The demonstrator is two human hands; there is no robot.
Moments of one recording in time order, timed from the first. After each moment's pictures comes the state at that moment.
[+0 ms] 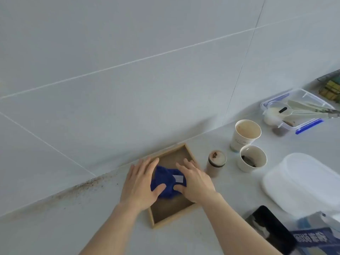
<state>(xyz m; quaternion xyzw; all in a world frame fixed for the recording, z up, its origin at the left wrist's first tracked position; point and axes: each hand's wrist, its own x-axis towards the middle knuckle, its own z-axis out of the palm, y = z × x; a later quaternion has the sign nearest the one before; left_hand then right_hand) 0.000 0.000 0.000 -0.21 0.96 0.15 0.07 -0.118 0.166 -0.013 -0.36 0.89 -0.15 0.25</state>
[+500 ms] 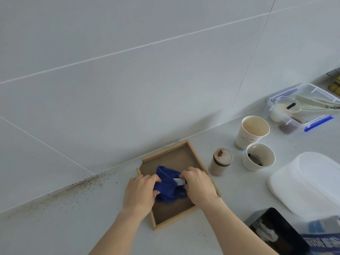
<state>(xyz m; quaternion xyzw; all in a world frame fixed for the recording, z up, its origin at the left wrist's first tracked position) 0.005 0.004 -0.027 -0.22 0.96 0.12 0.08 -0.117 0.157 -0.042 -0.37 0.90 -0.11 0.21</state>
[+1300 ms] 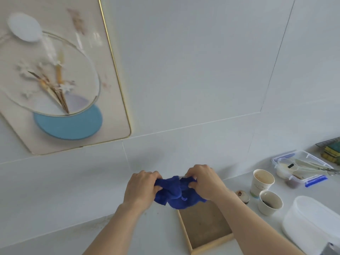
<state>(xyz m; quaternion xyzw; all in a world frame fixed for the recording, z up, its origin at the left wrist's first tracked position) 0.114 -0.064 0.196 -0.24 0.96 0.11 -0.09 -0.042 0.098 0.195 -0.42 0.88 -0.18 0.10</state>
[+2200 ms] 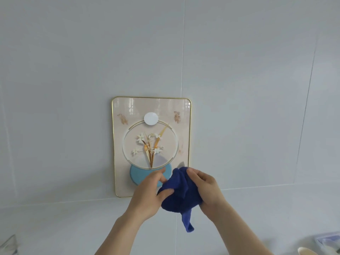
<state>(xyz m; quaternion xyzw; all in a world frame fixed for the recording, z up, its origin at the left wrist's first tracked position) 0.272 -0.149 0.372 -0.18 0.89 0.27 -0.32 0.140 -0.013 0.385 -0.29 0.55 -0.74 0.25</state>
